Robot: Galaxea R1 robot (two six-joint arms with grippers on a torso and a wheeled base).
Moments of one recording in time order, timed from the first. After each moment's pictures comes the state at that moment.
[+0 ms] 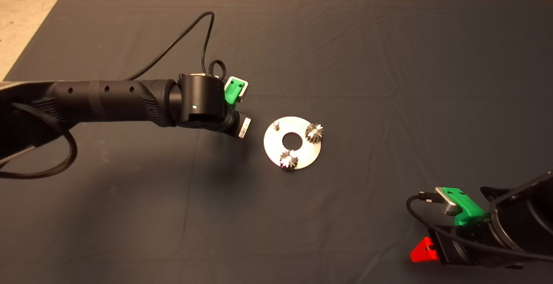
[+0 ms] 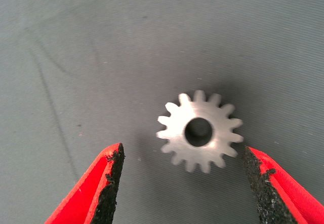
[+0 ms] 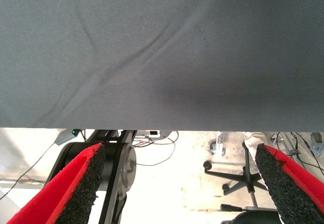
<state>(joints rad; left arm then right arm) -0.27 2.58 -1.04 0.87 1.53 -1.21 0.13 2.12 -0.39 -0.32 -1.53 1.83</state>
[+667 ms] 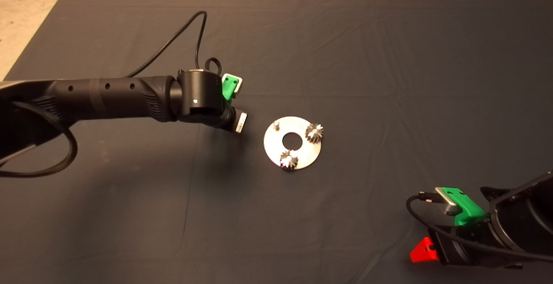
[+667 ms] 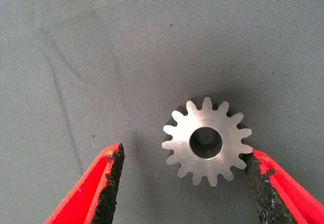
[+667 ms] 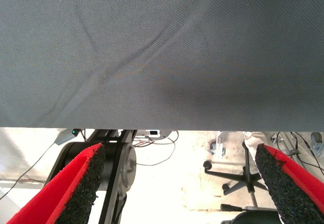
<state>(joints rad) -0.27 2.59 -1.09 0.87 1.51 -1.23 0.13 2.12 -0.39 -0.32 -1.53 1.83</state>
